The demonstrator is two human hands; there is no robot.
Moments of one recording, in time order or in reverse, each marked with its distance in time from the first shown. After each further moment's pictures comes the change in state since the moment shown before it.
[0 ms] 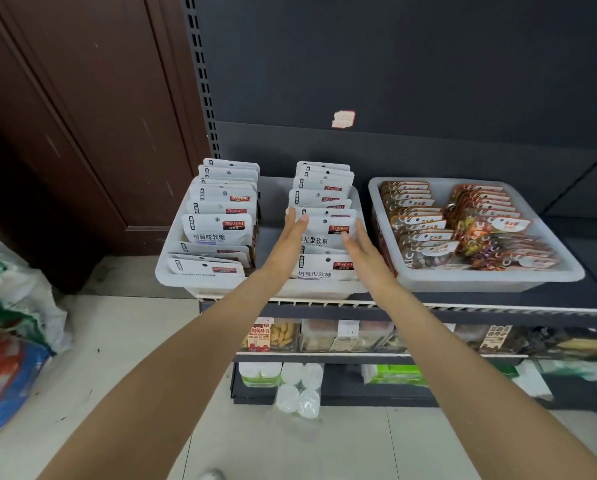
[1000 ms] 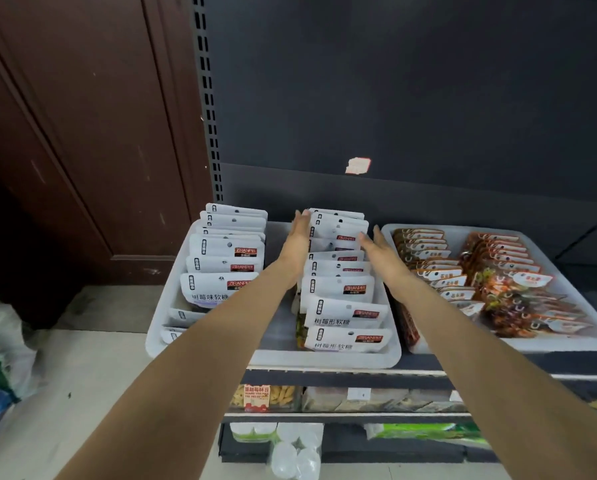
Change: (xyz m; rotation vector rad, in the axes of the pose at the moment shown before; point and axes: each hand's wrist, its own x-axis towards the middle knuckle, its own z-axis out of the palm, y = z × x) left_hand 0.108 0.033 -0.019 -0.136 0.076 -0.139; right_hand 0.108 -0.034 -0.016 -0.125 0.143 0.143
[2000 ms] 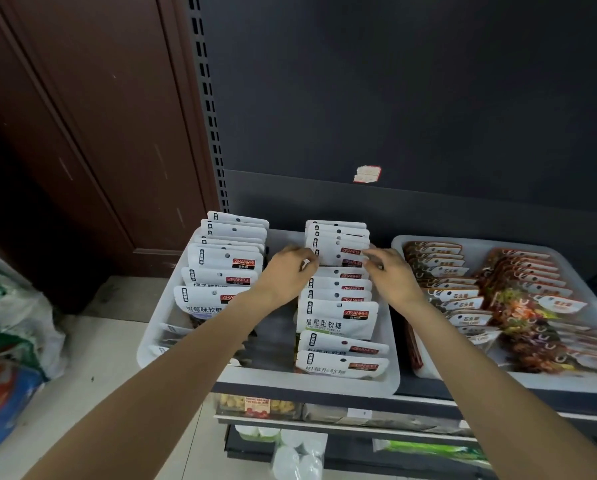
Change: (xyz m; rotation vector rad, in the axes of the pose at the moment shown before) left_hand -0.011 0.006 -0.024 1.001 0.006 0.407; right_hand 0.035 0.016 -0.012 -0.396 0.010 -0.316
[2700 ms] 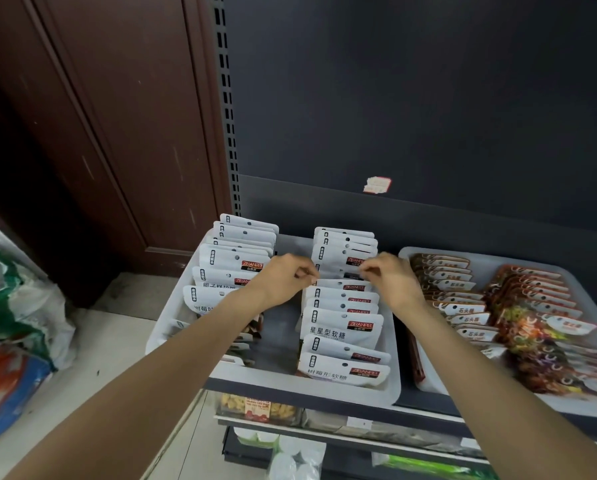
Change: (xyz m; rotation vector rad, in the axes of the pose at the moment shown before) left_hand -0.011 -0.005 -0.017 -0.072 -0.077 -0.015; right_hand 0.006 -0.010 -0.005 -0.285 -0.007 -0.169
